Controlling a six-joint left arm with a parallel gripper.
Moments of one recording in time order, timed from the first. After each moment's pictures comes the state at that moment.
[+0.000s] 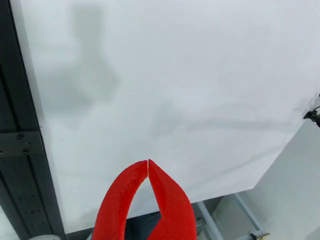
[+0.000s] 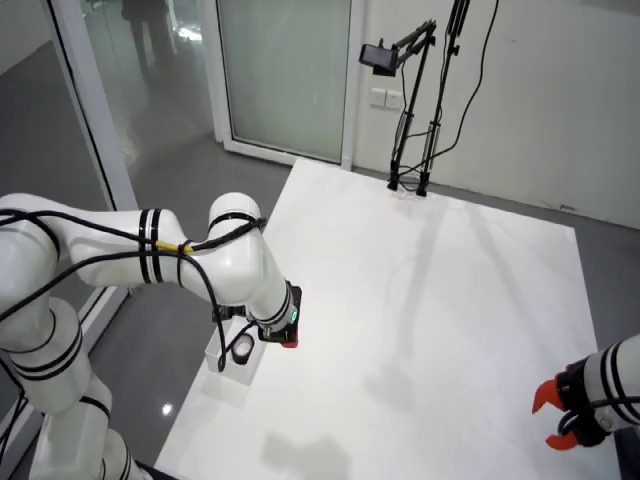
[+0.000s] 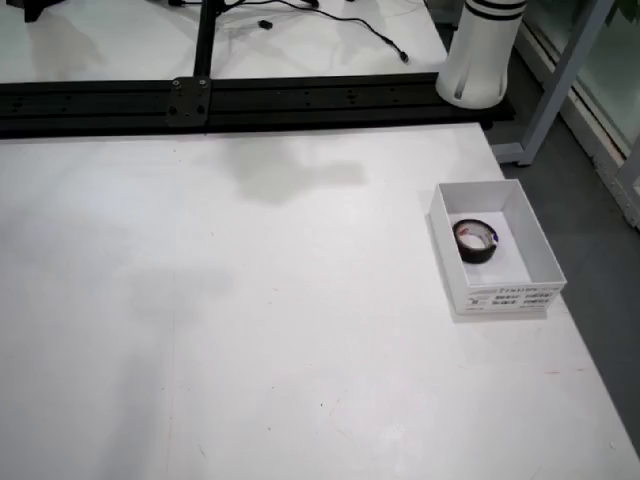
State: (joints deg) arm -63.5 8.6 85.3 14.9 70.3 -73.9
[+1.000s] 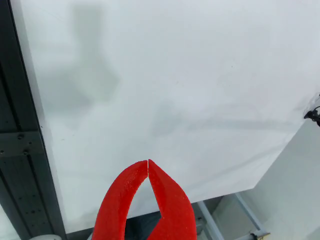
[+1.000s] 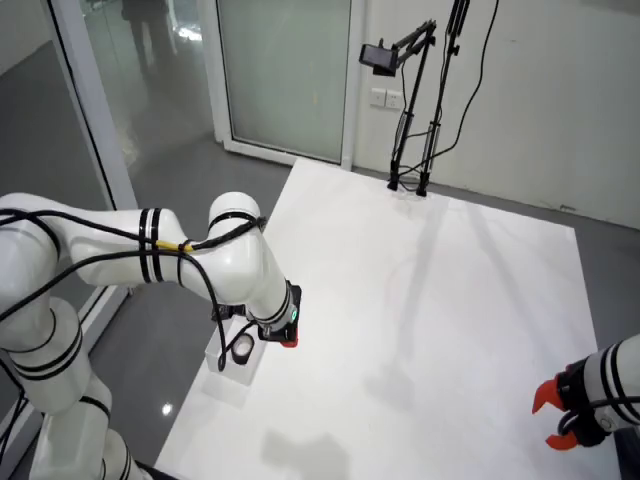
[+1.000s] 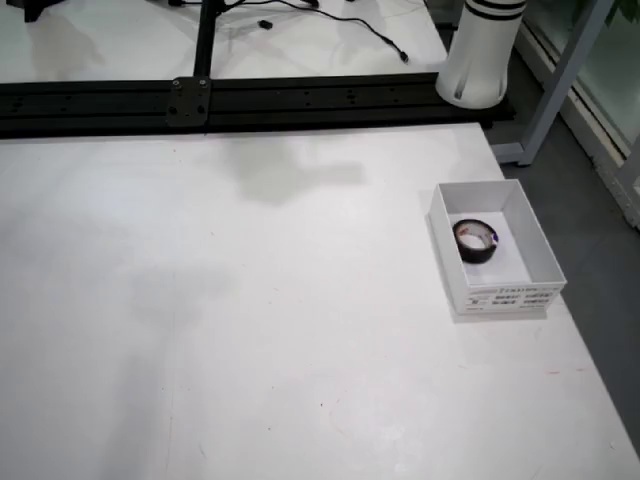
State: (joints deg) arm -63.4 8.6 85.3 14.9 70.3 -73.9
